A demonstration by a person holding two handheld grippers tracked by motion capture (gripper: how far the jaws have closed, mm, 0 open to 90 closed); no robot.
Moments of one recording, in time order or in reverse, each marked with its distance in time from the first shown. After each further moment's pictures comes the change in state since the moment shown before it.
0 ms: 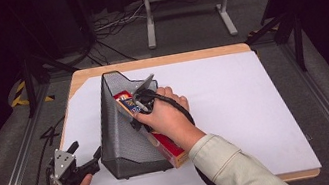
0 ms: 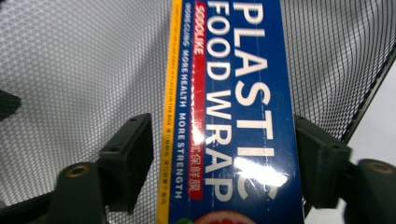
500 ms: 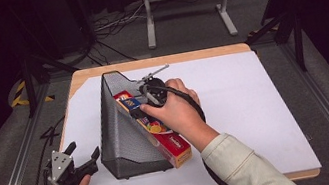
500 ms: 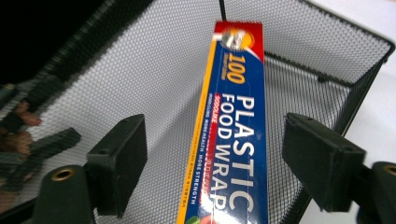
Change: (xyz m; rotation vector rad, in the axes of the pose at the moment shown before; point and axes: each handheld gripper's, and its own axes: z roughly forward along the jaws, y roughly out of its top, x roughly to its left) left arm 0.001 0.001 -0.006 -0.024 0.019 -0.001; right arm -0.011 -0.008 -0.048 -0.333 0.120 -0.097
